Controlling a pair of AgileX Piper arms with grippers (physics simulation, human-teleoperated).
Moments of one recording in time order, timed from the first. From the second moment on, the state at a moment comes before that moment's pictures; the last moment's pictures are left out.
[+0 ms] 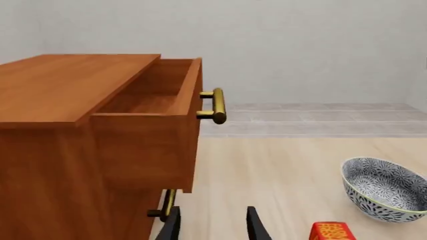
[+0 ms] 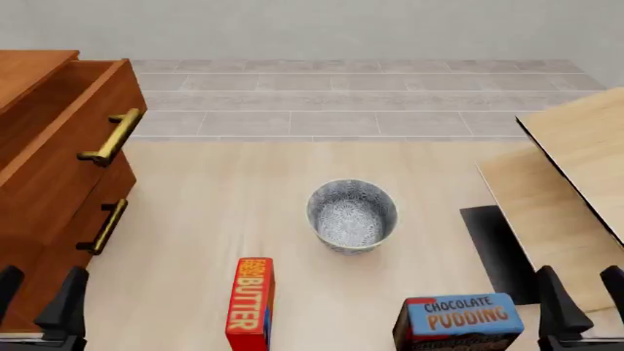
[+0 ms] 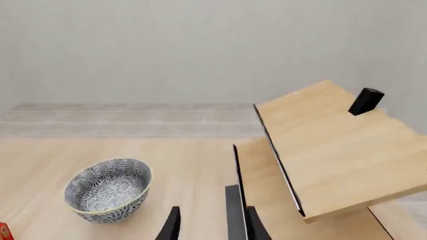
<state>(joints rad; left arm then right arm) 0.00 0.00 0.00 0.00 0.00 0.00 0.00 0.00 0.00 0.00</state>
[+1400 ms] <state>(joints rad) -0.21 0.43 -0.01 -0.52 0.73 0.04 0.00 -0.03 -0.01 -0.03</state>
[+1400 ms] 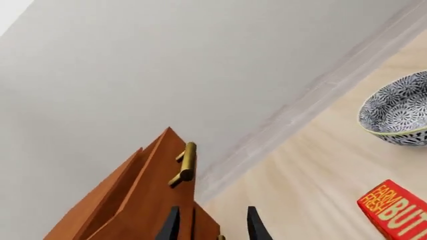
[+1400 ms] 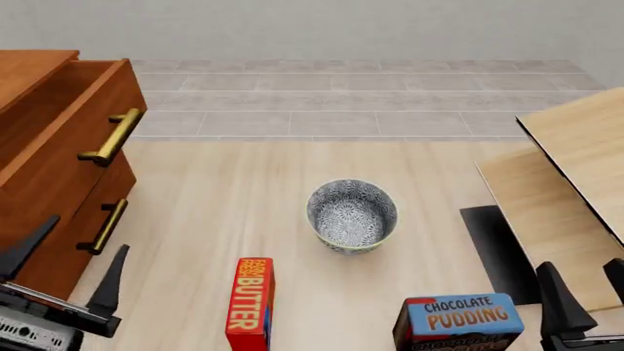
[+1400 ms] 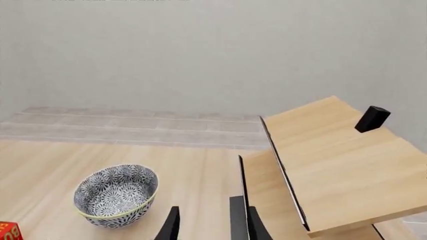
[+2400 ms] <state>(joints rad) -0.20 1.08 -0.05 -1.21 1.21 0.02 0.00 -0.04 -0.02 0.00</state>
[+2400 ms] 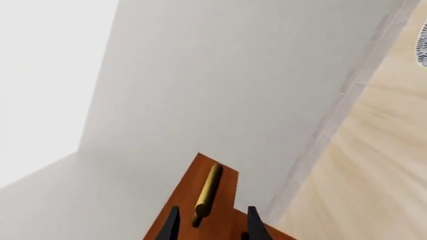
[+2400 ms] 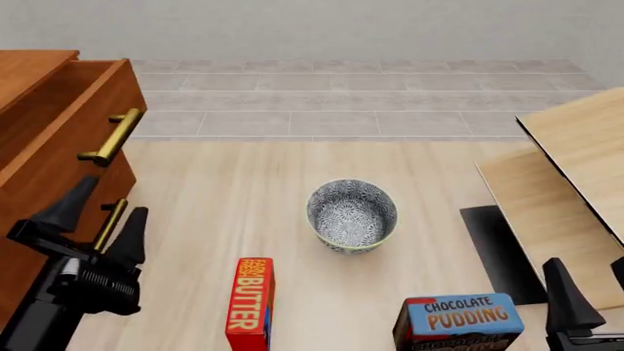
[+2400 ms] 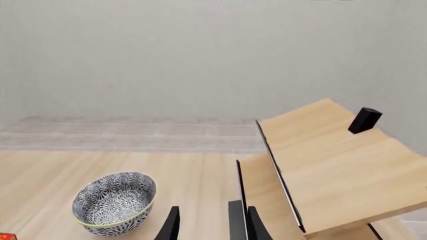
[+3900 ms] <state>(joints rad) -0.09 1.19 -0.20 -1.22 1.39 0.02 0.00 -0.06 -0.01 0.01</state>
